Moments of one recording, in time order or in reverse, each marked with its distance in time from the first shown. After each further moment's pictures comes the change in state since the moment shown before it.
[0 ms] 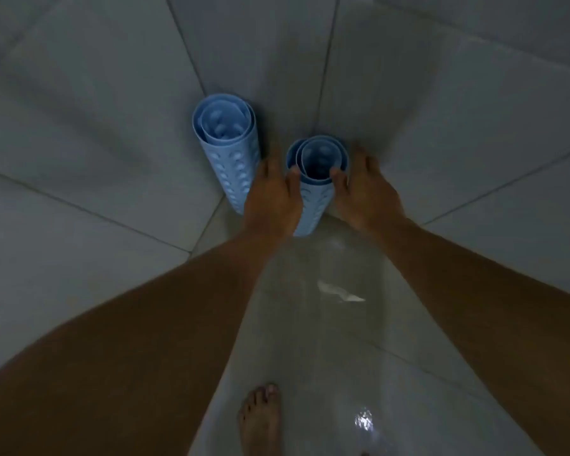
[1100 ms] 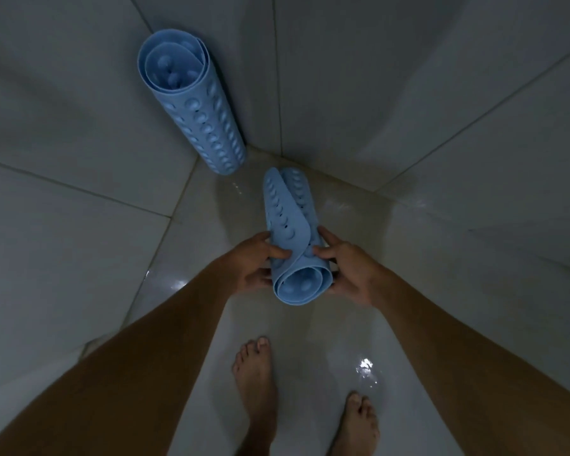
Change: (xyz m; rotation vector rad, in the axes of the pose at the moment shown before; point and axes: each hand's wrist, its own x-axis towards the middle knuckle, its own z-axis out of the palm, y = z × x) left_hand -0.105 -0.073 0.037 -0.659 -0.727 -0.947; right_hand -0.138 0.073 0.061 1.198 -0.637 0.798
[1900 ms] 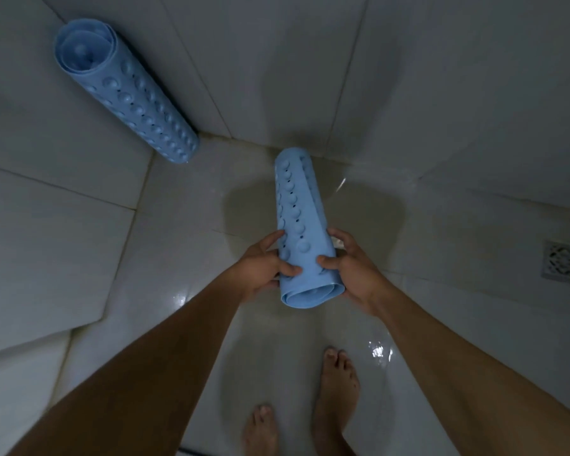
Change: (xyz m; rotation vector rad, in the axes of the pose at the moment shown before) left_hand -0.022 -0.100 0.120 0.165 -0.019 0.088; right_hand -0.068 0.118 -0.110 0.063 0.195 -0.244
